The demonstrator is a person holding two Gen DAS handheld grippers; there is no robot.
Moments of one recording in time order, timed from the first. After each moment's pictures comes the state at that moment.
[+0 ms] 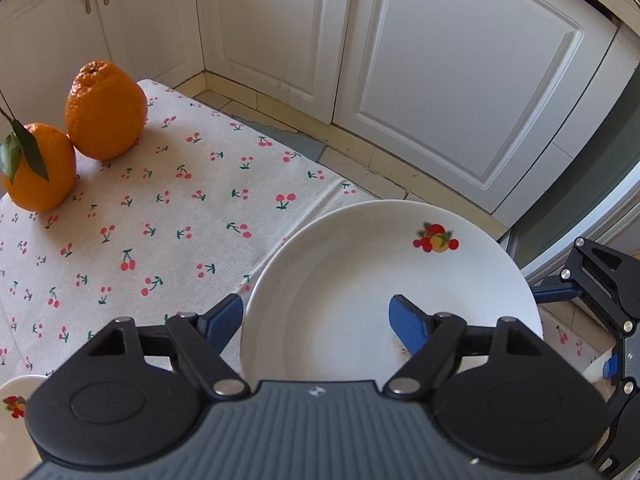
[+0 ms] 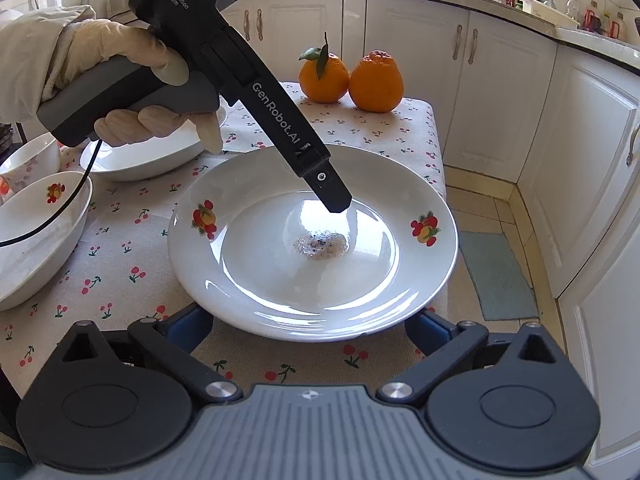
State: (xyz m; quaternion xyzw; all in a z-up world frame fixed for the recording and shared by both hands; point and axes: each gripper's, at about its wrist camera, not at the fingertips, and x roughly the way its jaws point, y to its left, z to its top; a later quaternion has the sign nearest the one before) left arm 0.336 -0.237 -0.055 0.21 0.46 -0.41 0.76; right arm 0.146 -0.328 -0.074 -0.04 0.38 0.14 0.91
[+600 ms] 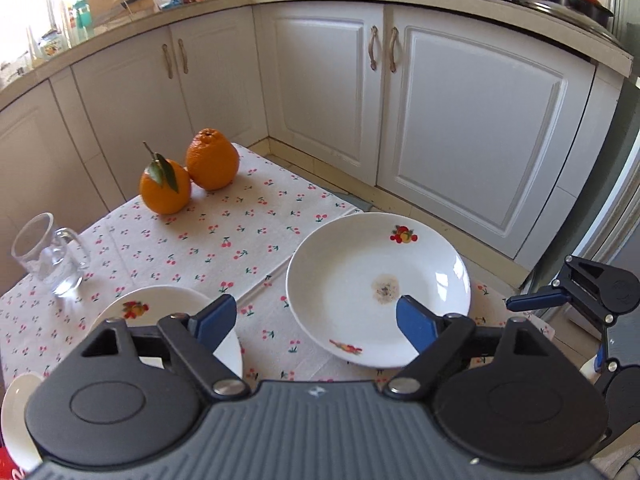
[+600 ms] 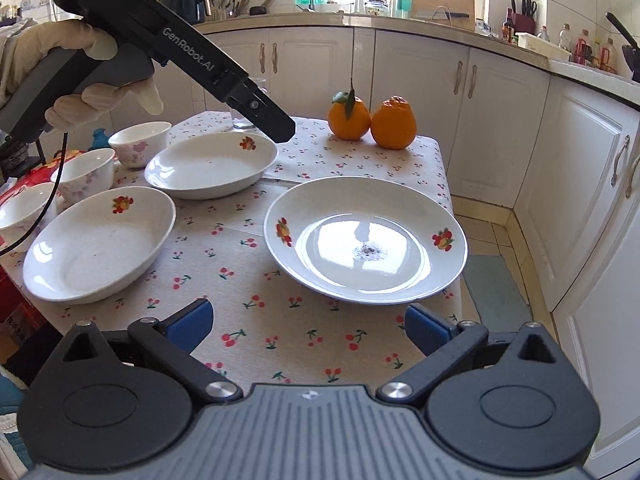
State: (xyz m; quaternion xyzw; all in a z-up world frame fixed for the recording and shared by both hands) left arm 0.218 -0.141 0.042 0.18 0.36 -0.34 0.85; right arm 0.064 -0.295 -0.033 -0.04 0.33 0.14 0.93
